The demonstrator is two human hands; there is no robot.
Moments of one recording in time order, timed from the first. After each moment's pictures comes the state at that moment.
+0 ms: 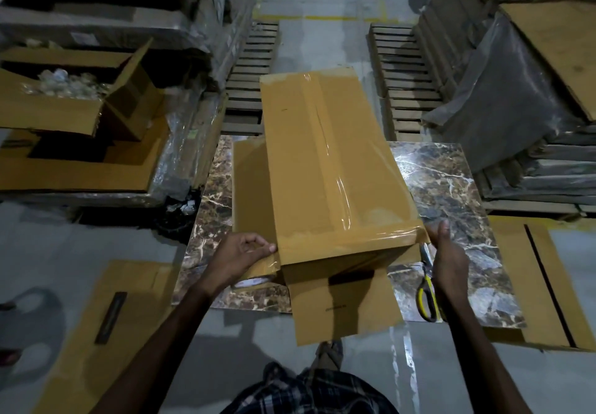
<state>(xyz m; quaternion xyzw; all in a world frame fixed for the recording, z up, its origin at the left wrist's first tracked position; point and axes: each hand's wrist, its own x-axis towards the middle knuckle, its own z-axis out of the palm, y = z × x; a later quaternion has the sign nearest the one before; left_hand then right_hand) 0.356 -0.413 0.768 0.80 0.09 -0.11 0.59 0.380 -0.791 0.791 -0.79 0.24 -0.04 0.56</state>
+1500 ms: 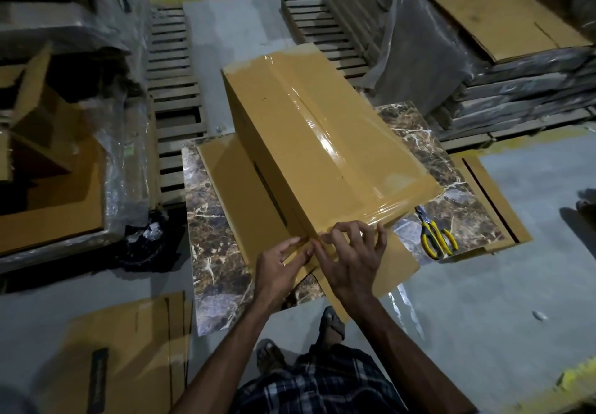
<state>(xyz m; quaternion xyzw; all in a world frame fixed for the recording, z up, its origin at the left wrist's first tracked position) 0.357 -0.394 0.711 0.77 0.06 -0.17 0.62 0.330 -0.551 0.742 -0.94 0.08 -0.31 0.10</state>
